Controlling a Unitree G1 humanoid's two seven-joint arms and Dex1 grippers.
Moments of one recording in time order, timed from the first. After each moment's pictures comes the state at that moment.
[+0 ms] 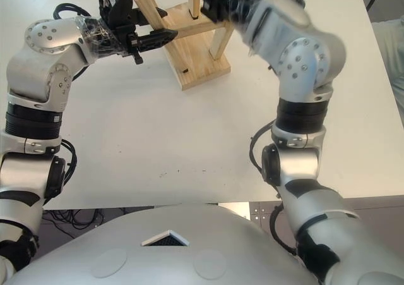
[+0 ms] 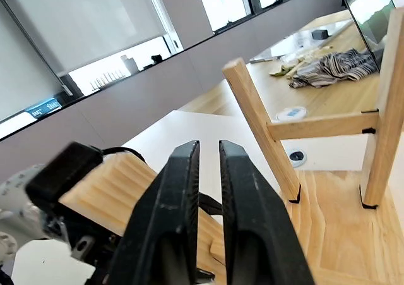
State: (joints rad) left arm -0.56 0.54 -0.24 0.08 -0.36 0.47 -0.81; right arm -0.64 -0.13 -0.05 -0.07 0.66 0.90 0.32
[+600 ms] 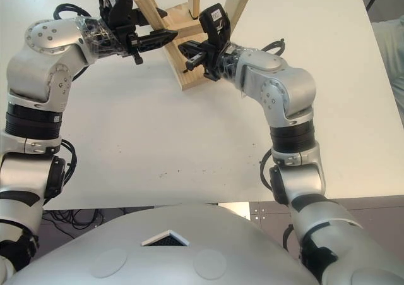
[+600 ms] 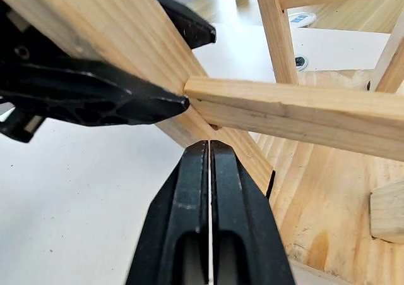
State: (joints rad) left arm -0.56 0.54 -0.24 0.08 -0.36 0.47 -0.81; right arm -0.51 -0.21 0.11 -0.10 0.54 0.95 0.44
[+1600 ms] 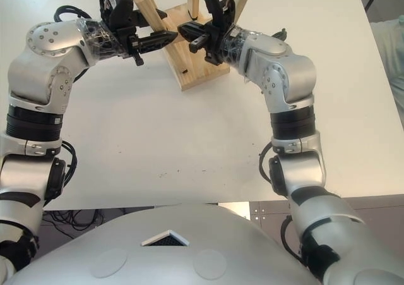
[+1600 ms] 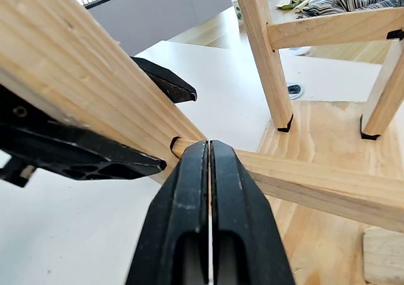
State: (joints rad) left arm -0.56 0.54 -0.25 0.07 -0.36 0.48 -0.80; right arm -0.57 -0.18 0.05 0.06 0.54 0.85 0.52
